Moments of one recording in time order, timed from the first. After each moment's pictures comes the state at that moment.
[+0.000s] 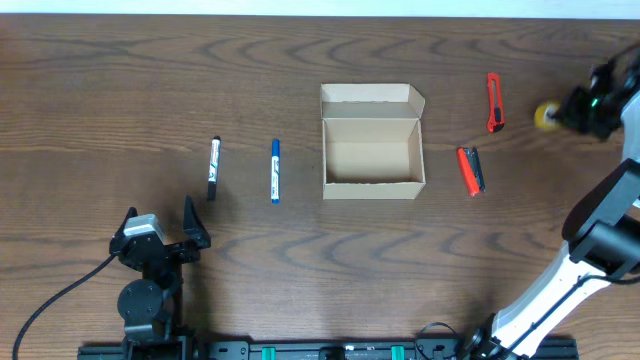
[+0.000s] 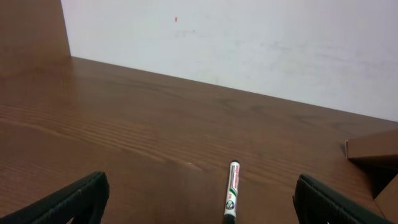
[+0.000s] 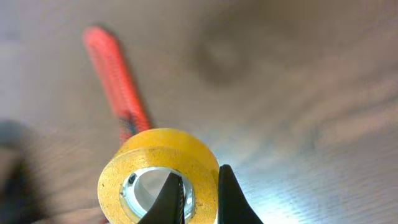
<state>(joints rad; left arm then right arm) 0.06 0.01 0.02 -0.11 -0.07 -0.15 -0.50 2.19 1.97 -0.99 -0.29 0.03</state>
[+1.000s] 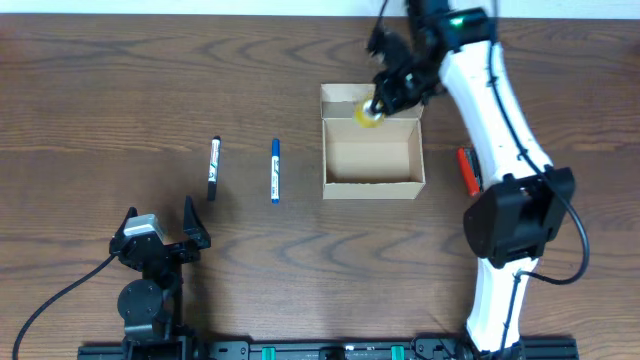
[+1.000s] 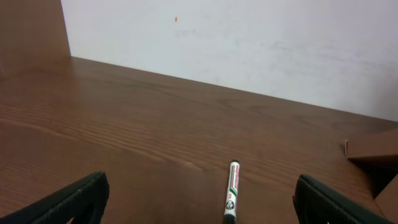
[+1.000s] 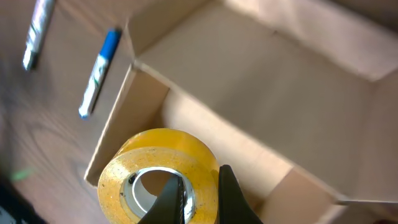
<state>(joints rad) 0.06 0.01 0.02 -0.11 -0.07 -0.15 0.26 2.15 2.13 -1.36 -0.33 -0.18</state>
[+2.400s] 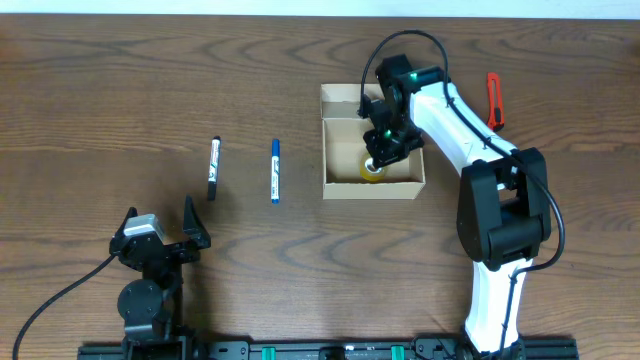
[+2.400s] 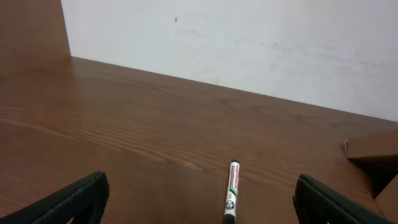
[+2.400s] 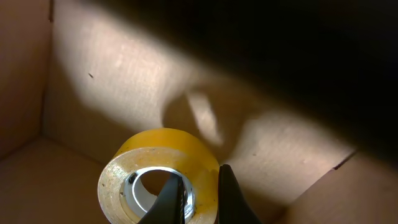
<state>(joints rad) 0.06 0.01 0.02 -0.11 -0.07 -0.15 0.31 2.15 1.67 -1.11 -0.18 -0.12</state>
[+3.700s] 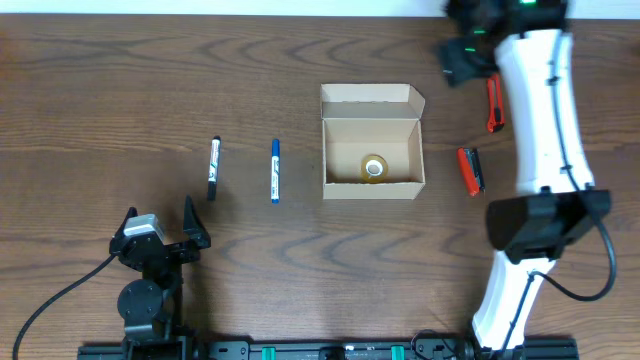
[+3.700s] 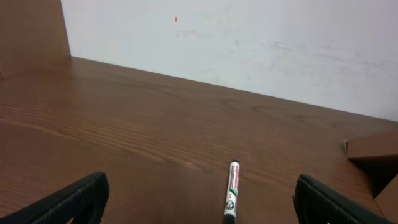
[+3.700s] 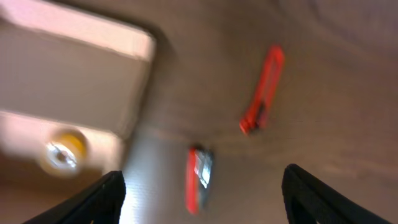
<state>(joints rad) 0.06 0.01 0.02 -0.11 -0.07 -0.15 0.05 2.15 2.41 -1.52 0.11 -0.22</state>
